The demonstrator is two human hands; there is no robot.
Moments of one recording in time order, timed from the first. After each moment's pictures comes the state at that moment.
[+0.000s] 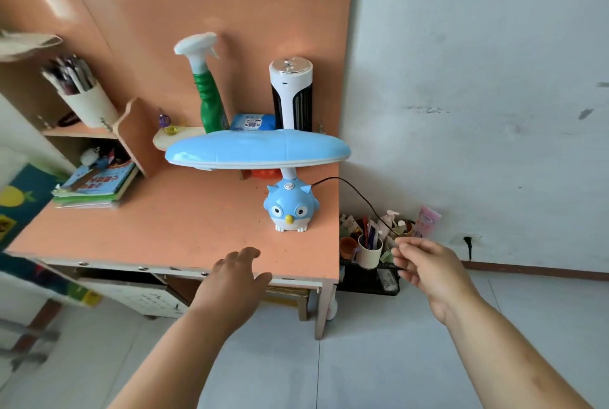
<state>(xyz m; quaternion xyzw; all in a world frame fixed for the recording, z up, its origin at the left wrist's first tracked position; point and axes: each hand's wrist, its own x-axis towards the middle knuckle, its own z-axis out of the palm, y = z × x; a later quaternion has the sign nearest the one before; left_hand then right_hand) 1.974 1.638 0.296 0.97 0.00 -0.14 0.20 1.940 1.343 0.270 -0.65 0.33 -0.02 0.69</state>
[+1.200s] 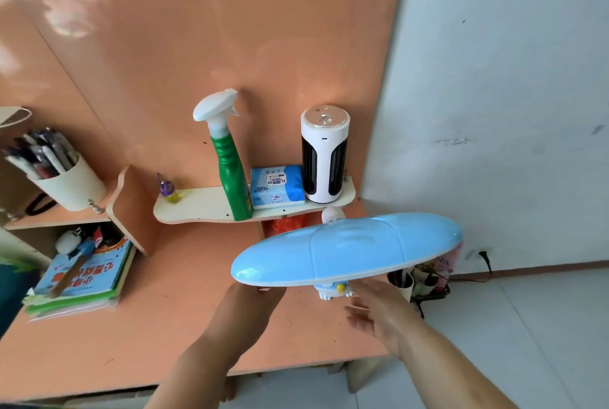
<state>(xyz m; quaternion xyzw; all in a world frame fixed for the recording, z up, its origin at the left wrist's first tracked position) 2.126 1.721 0.312 0.86 -0.02 -0.20 0.47 2.074 1.504 0.245 -0.53 0.40 0.09 0.74</state>
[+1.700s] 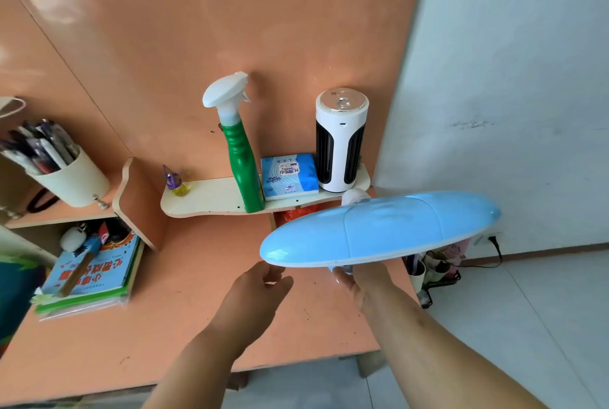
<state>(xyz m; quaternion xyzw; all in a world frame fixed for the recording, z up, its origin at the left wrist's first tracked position) 2.152 1.744 0.296 0.88 -0.03 -0.23 0.41 2.138 1.551 0.236 -0.36 0.47 -0.05 0.80</state>
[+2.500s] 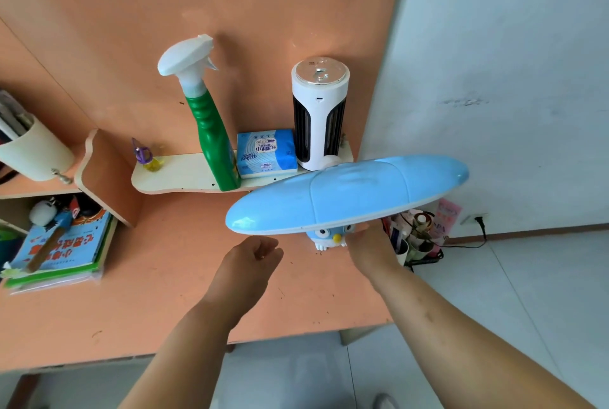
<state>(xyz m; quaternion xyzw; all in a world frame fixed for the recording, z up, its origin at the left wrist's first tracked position) 2.156 1.704 0.284 0.87 0.02 -0.21 0.44 2.135 1.488 0.221 -0.77 0.34 0.00 0.54</state>
